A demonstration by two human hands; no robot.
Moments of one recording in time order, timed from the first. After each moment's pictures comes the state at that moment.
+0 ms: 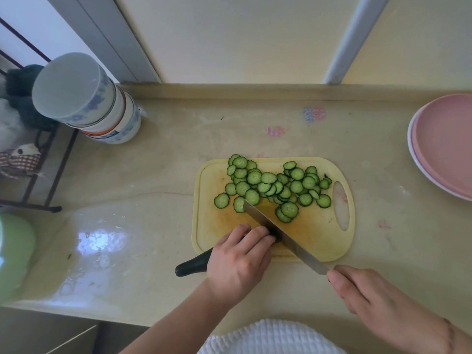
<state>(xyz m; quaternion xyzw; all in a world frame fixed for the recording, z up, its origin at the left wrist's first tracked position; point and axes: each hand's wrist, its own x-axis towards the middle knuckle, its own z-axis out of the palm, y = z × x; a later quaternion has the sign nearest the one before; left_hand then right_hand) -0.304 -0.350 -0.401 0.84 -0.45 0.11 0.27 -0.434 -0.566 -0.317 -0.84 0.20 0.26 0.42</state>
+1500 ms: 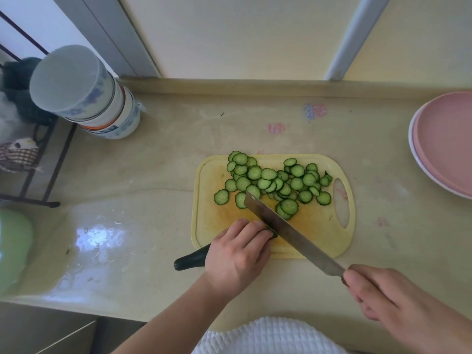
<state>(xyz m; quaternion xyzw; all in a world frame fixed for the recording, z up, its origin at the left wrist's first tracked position) -0.301 -0.352 -0.398 0.84 -0.44 0.10 0.29 -0.439 -0.575 -0.297 -0.83 0.21 0.27 0.45</state>
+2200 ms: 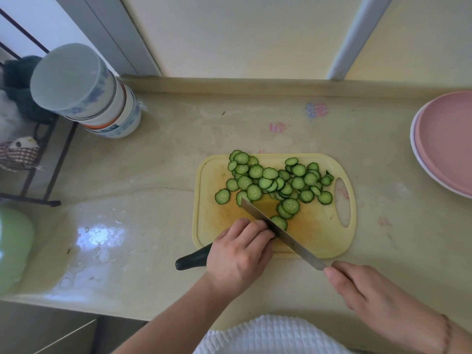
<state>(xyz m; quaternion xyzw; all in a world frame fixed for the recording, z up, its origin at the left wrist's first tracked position) -0.301 -0.352 -0.397 0.85 -0.44 0.09 0.29 -0.433 -0.563 -0.320 -0.85 0.19 0.26 0.41</state>
